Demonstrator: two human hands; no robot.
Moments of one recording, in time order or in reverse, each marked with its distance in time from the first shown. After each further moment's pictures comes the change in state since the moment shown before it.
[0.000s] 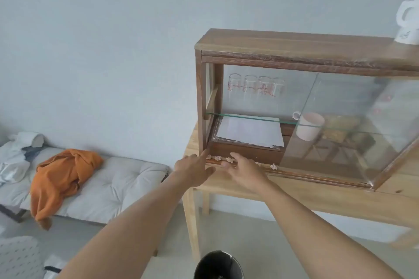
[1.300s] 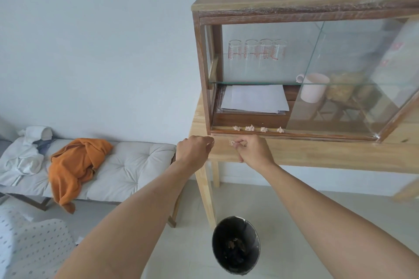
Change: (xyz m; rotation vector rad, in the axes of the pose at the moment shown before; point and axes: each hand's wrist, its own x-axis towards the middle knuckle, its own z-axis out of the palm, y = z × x) left_hand -0.038 -0.024 0.030 -0.022 0.301 0.078; right_hand -0.045 -0.001 0.039 0.329 0.224 0.069
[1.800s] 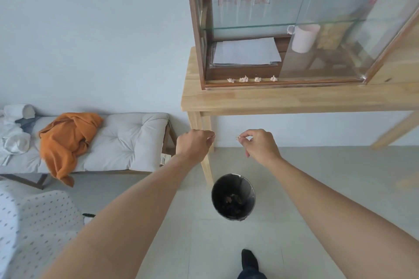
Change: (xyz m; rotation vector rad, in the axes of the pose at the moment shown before) left_hand -0.112 0.001 0.048 -0.060 -0.173 0.055; right_hand -0.119 0.066 0.039 -0.021 -0.023 0.181
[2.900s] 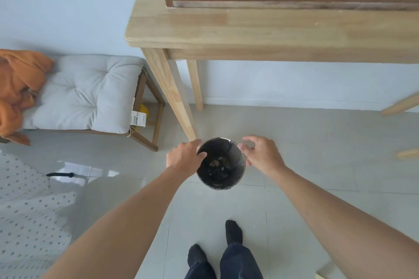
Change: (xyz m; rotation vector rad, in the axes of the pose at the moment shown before) left_hand -0.007 -0.006 0.240 -0.093 -0.340 -0.267; right_hand 0.052 0.195 0.094 -0.115 -0.220 0.153
